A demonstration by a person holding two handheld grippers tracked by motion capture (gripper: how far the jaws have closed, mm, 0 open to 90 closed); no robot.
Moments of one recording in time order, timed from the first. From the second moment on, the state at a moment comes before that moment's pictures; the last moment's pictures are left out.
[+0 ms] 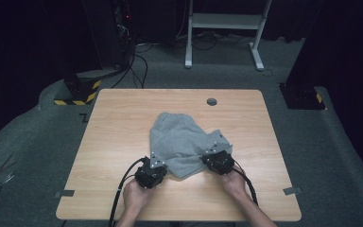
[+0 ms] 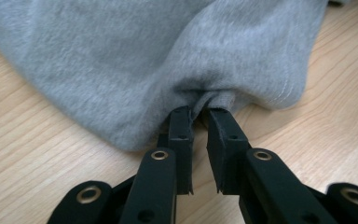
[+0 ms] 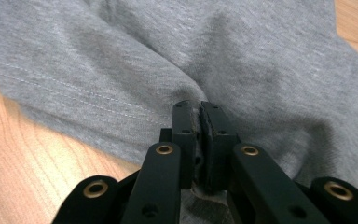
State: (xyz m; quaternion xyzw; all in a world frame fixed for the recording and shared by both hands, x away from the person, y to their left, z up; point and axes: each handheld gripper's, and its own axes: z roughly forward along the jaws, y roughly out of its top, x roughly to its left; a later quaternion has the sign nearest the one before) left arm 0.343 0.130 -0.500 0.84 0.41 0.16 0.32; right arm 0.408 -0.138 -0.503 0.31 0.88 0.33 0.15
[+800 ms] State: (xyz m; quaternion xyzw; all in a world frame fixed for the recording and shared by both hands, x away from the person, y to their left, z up) left arm 0.306 0.159 -0.496 0.83 0.42 0.15 0.33; right arm 0.390 -0.144 -0.495 0.29 0.88 0.36 0.15
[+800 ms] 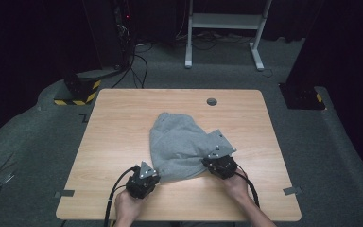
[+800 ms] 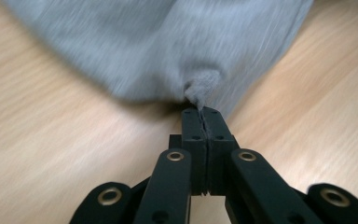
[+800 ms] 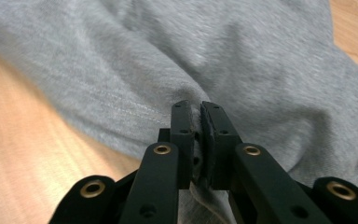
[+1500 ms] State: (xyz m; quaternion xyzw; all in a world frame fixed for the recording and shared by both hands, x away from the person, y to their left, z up) left arm 0.345 0.112 -0.503 0.82 0.43 0.18 0.32; right arm 0.412 -0.201 -0.490 0.40 0.82 0.35 0.19
